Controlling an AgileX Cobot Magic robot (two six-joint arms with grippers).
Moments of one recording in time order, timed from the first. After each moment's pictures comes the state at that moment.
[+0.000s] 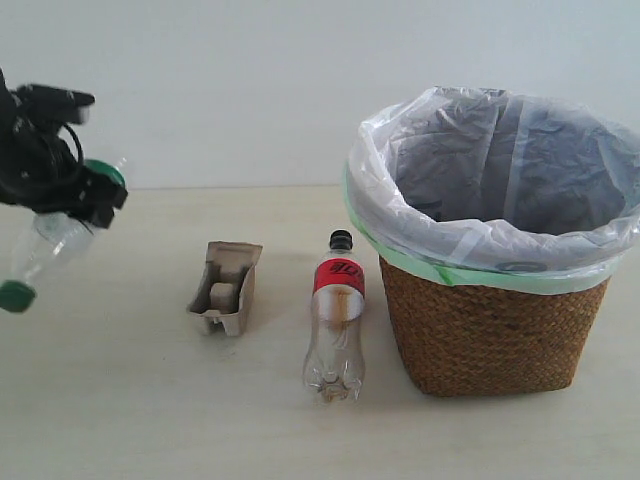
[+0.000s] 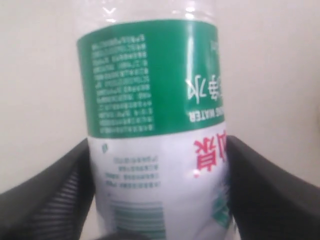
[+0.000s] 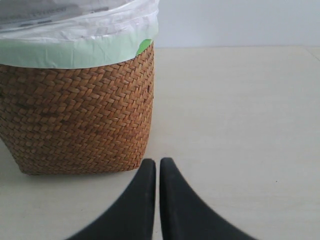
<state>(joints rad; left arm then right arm) -0.11 1.89 -1.41 0.08 0.64 0.10 0.07 0.01 0.00 0.01 0.35 0.00</state>
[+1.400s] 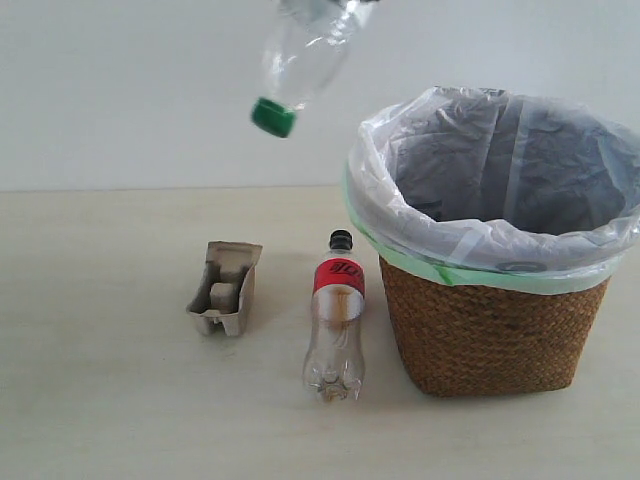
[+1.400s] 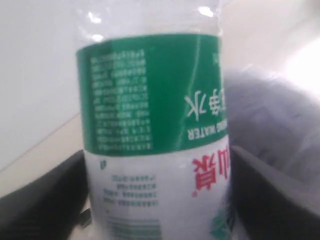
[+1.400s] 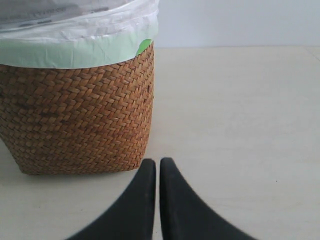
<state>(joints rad) -0.51 1.90 -2.08 -0.53 0.92 0.44 0.07 0.01 0.00 0.01 0.35 0.00</state>
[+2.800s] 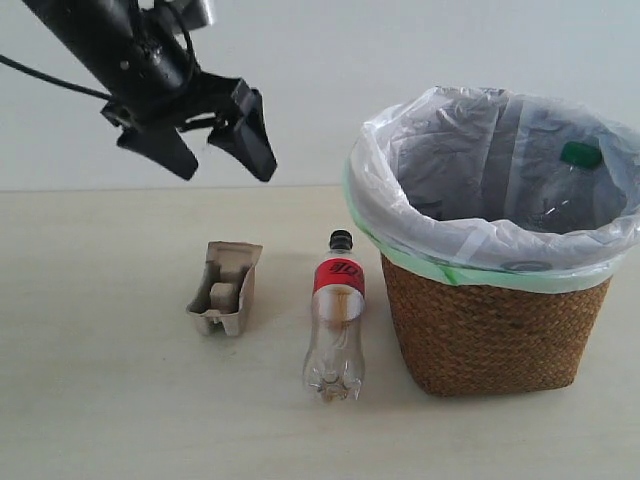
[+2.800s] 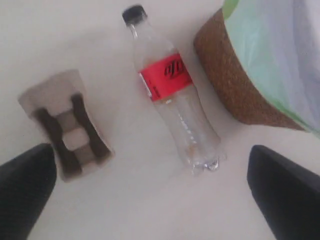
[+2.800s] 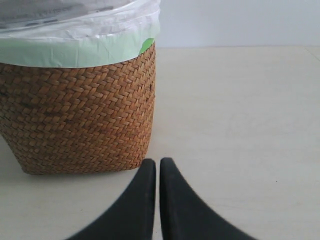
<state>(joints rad) -0.35 1.91 -1.82 -0.38 1.22 0.25 0.07 0.01 0.00 0.01 0.35 0.00</state>
